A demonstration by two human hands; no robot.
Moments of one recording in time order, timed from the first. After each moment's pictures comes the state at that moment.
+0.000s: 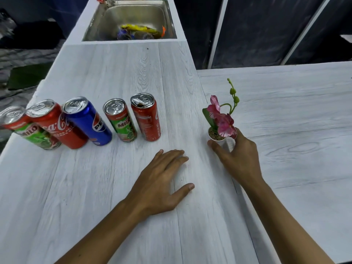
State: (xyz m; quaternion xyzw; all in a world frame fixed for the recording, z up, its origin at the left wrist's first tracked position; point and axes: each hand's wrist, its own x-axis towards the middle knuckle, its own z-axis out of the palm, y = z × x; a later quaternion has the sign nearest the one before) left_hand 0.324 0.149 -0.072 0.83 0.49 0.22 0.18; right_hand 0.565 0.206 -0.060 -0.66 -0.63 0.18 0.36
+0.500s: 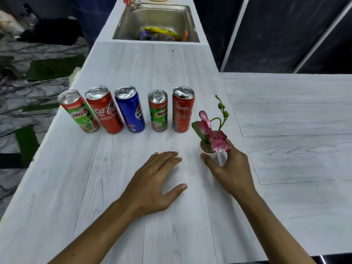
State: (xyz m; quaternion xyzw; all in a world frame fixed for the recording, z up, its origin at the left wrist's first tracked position) left_hand 0.235 0.094 -0.063 0.80 0.52 0.22 0.18; right_hand 0.473 0.145 -0.060 -0.63 -0.66 0.22 0.36
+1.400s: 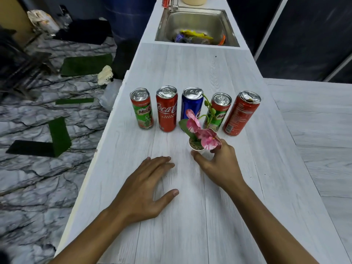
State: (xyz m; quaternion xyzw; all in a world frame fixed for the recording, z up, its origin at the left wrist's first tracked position) left_hand 0.076 0.048 -0.067 0.78 0.56 0.23 0.17; right_hand 0.300 0.153 -0.060 -0.58 -0.70 0.28 0.30
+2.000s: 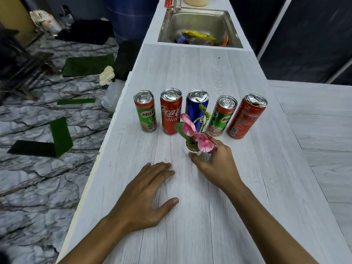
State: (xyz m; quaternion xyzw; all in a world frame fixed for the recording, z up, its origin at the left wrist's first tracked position) left_hand 0.067 0.044 -0.080 0.78 0.56 0.23 0.17; right_hand 0.284 0.160 -0.056 -0.54 -0.73 0.27 0.32
